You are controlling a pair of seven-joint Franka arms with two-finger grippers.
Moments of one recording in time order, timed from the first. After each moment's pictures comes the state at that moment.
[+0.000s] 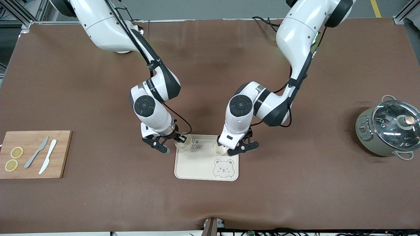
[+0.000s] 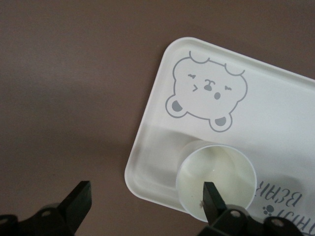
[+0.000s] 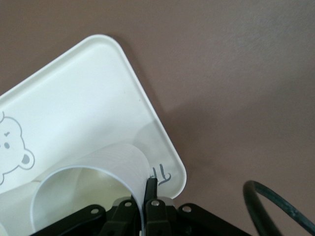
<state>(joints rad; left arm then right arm) -0.55 0.78 -0.08 -1.28 0.14 2.11 -0.96 0.46 0.64 0.06 -1.61 0.07 2.38 1.00</state>
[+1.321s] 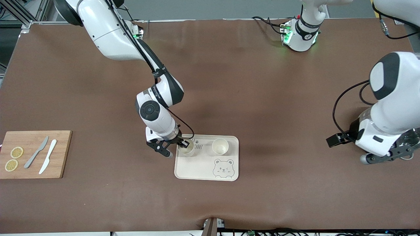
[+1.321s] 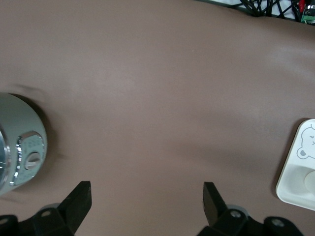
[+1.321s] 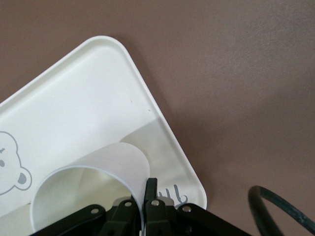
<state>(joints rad) -0.08 0.42 -0.08 -1.28 0.08 1.75 -0.37 0.47 0.73 0.06 -1.57 0.06 2.48 1.03</state>
